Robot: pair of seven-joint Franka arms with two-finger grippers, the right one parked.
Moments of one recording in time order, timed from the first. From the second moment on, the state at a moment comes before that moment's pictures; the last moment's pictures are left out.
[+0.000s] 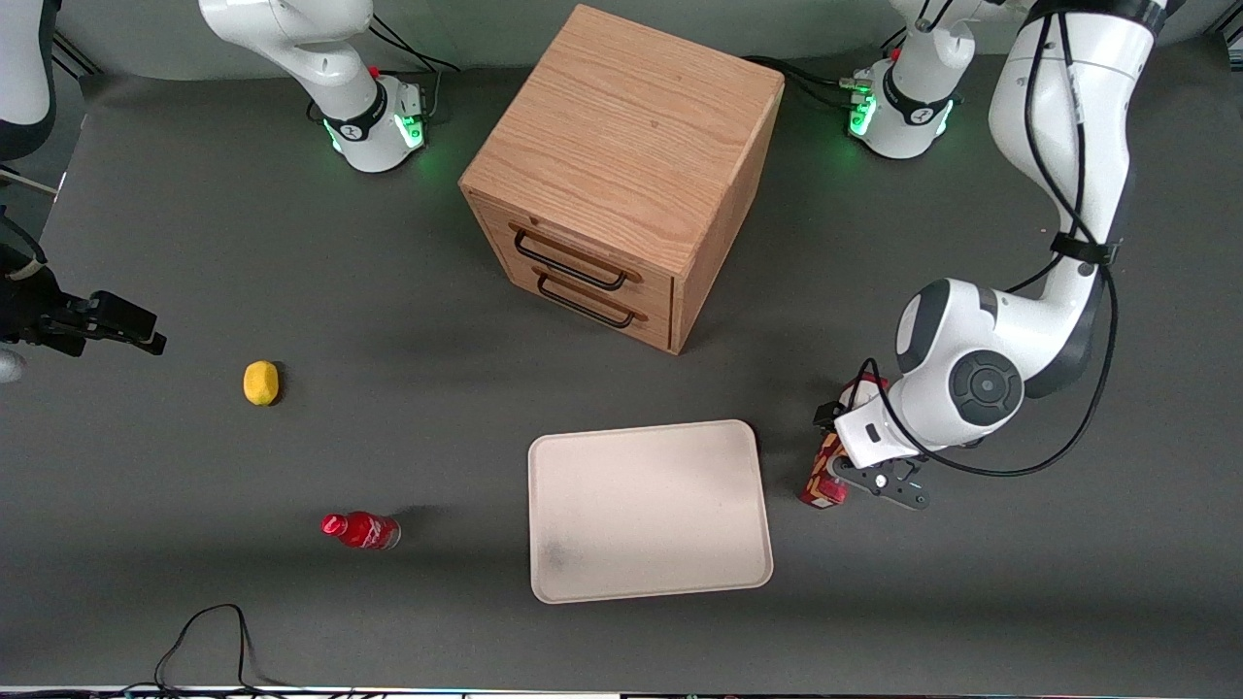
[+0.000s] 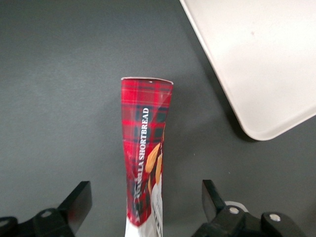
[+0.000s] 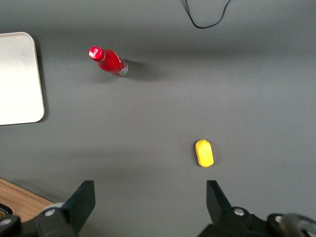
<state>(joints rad) -0.12 0.60 -0.18 -1.62 0.03 2.19 0.13</state>
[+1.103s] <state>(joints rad) -0.12 0.61 -0.17 -1.68 0.05 2.26 0.15</state>
